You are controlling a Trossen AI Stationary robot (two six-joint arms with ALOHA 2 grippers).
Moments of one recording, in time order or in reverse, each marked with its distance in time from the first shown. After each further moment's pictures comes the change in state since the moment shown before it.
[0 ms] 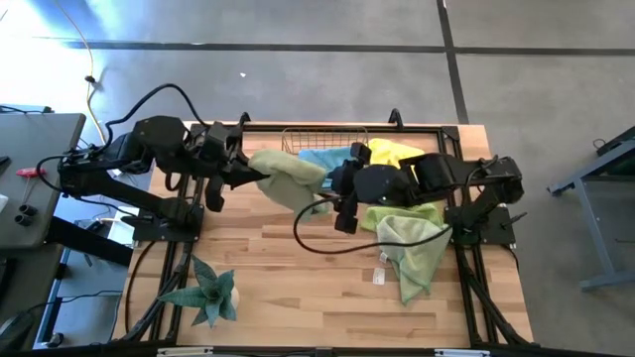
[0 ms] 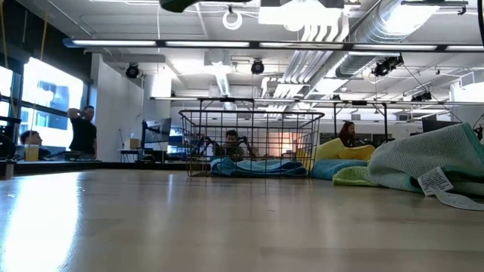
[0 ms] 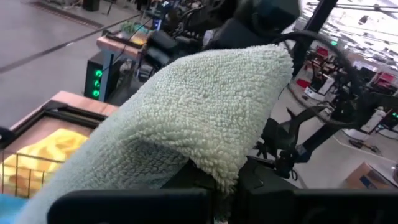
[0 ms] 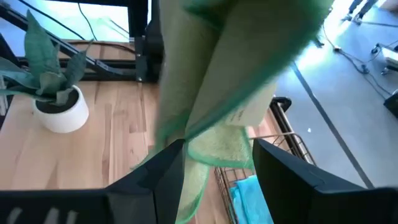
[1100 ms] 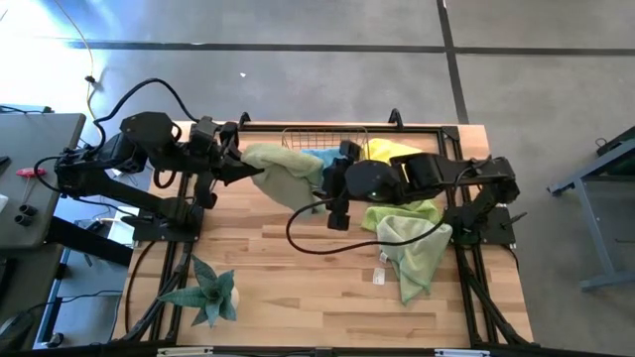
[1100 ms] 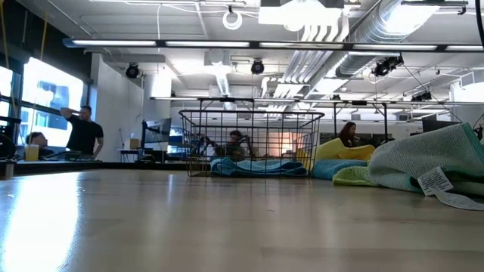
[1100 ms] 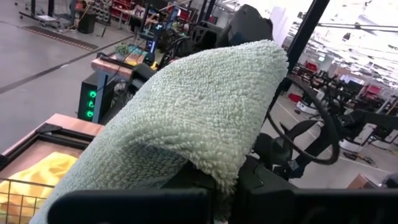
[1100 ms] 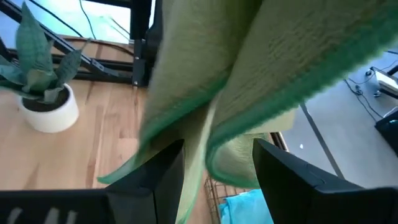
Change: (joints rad) left arm 0.000 -0.027 0.000 0.061 0.004 0.012; right arm -0.032 0.028 -0.010 0.085 -0.021 -0.131
